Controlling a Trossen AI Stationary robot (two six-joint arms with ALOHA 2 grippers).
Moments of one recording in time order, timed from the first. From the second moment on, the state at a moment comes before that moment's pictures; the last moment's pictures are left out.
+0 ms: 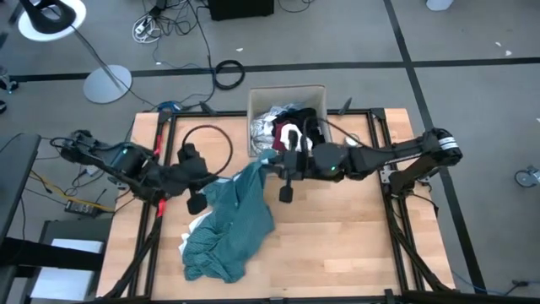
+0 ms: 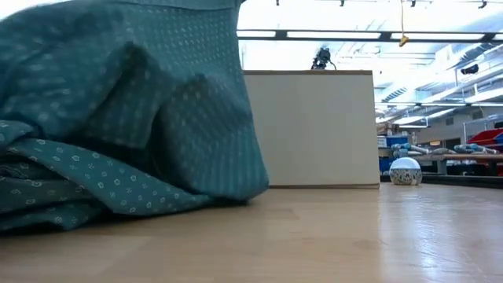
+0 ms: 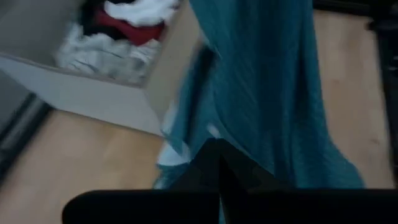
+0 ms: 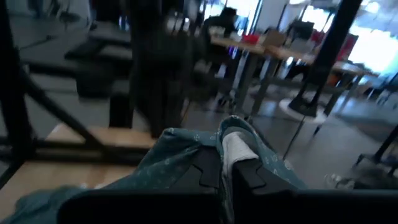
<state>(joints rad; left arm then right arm) -0.39 1.11 1.34 -1.05 -0.51 -0.50 0.19 1.51 1.38 0.03 0.37 -0.15</state>
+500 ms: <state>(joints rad) -0.39 0.79 0.58 -0.27 -0.42 -0.52 -0.03 1.42 1.52 0.42 0.35 -0.42</state>
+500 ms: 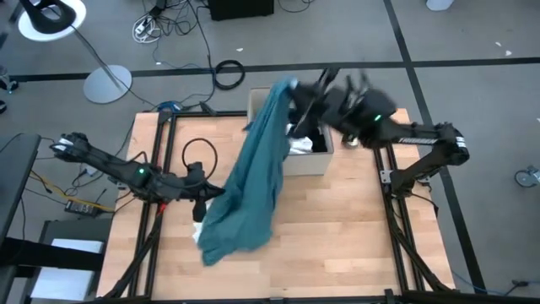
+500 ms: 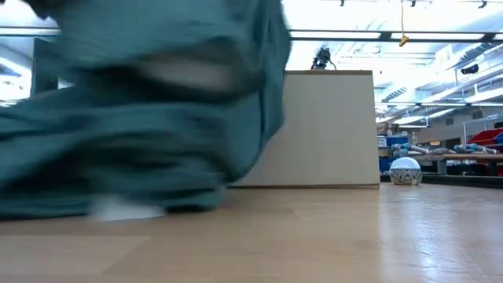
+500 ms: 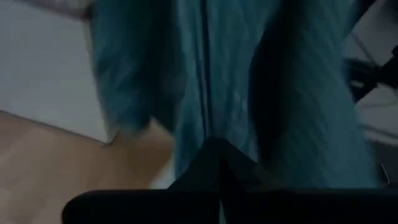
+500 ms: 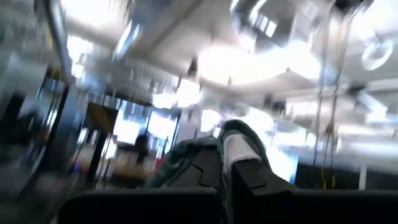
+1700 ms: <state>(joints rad) -0.39 0.78 0.12 0.33 -0.40 -0.61 -0.33 1.64 1.79 -0.75 0.30 0.02</state>
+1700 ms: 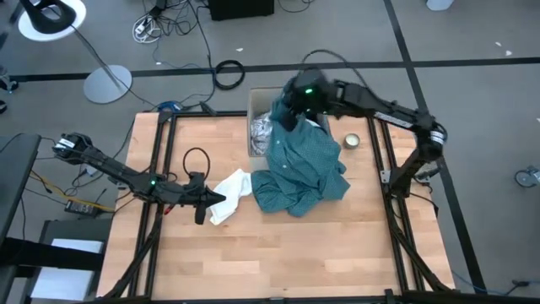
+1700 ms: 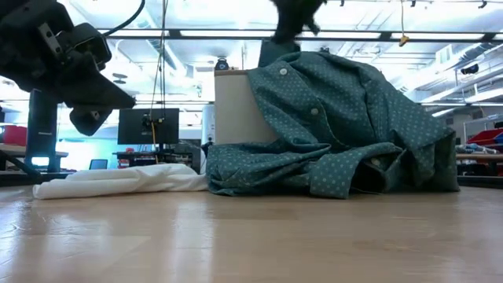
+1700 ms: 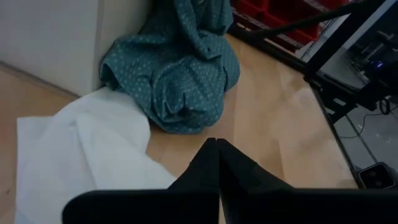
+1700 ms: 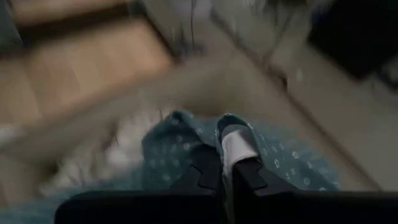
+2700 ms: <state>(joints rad) -0.39 0.79 0.12 0.35 -0.39 -0.60 -0.47 1.82 1.81 -1.01 -0.03 0.27</state>
